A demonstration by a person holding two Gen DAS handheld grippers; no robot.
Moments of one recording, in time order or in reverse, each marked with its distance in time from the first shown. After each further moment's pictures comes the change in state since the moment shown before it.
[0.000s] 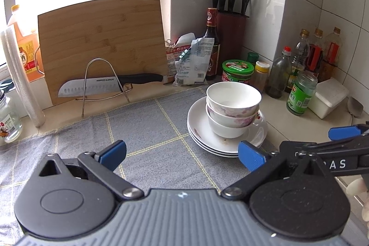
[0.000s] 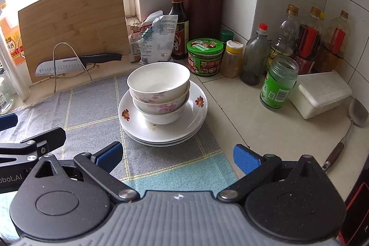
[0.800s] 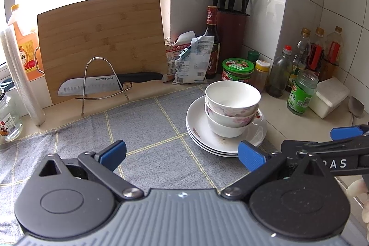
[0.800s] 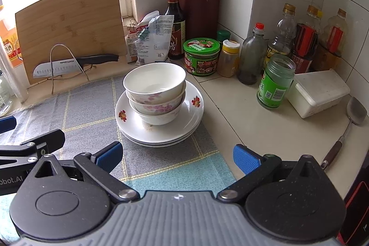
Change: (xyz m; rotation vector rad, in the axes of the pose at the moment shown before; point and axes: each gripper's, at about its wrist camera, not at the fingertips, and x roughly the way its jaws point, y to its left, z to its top) left arm 0.002 -0.005 0.001 -0.002 0.011 0.005; right arm -0.001 -0.005 0.001 0.011 0.005 -0.012
